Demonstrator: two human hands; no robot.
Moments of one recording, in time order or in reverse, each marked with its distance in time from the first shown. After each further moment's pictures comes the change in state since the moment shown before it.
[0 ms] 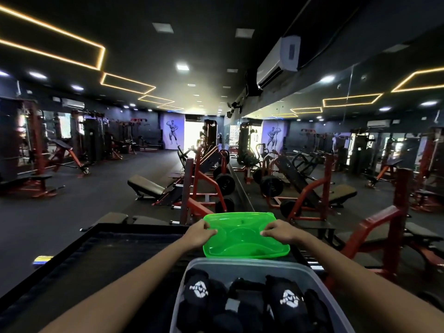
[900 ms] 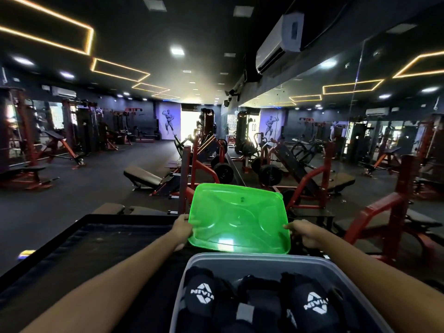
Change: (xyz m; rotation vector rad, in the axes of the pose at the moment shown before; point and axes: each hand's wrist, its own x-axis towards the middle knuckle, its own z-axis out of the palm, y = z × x) left_hand 0.083 -0.086 0.023 -0.633 0.164 -0.201; right_hand 0.071 0.078 0.042 0.856 0.116 0.432
